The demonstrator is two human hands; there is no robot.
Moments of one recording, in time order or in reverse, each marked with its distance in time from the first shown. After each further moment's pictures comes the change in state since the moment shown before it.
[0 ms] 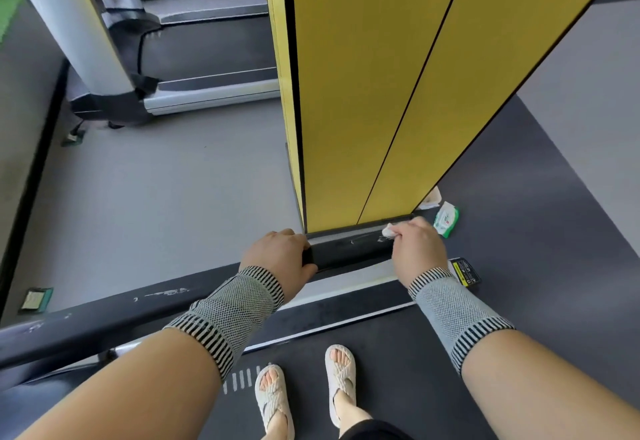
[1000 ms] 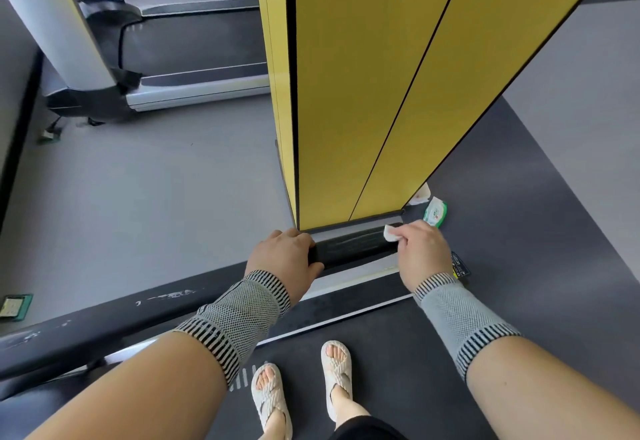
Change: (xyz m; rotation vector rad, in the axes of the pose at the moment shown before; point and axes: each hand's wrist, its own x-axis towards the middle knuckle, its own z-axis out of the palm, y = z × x) left_hand -0.002 -0.010 0.009 -0.053 0.058 0.080; right_hand -0.012 0.001 0.010 0.000 0.073 -0.008
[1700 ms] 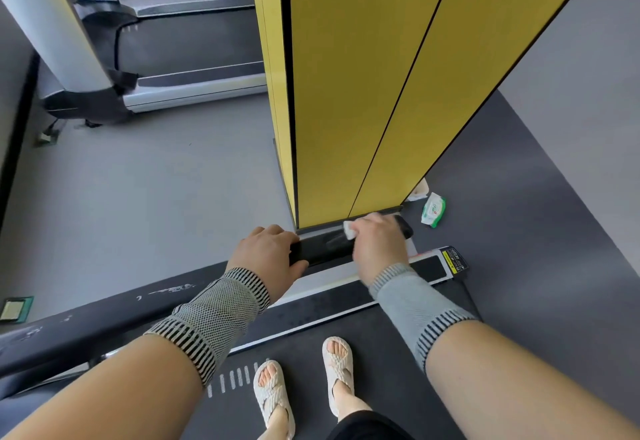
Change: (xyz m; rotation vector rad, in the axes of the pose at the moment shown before) left_hand -0.010 -0.018 -0.004 0.034 -0.002 -0.018; right_hand -0.015 -0.059 0.004 -0.039 -0.094 -0.132
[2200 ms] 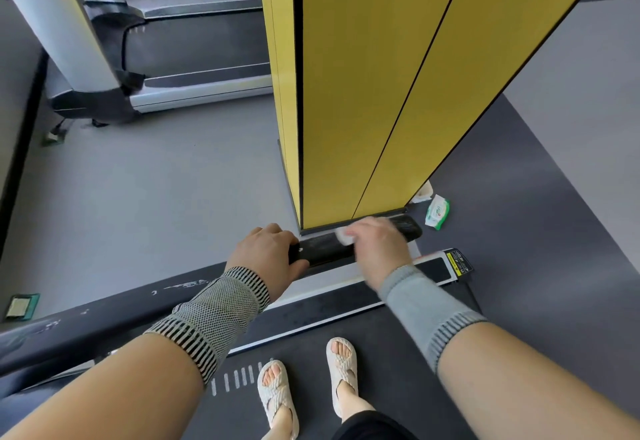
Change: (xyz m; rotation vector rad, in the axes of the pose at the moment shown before) left_hand -0.009 -0.014 -0.006 -0.010 -0.004 -0.026; right_hand -0.003 -0.002 0.011 0.116 -0.011 -0.117
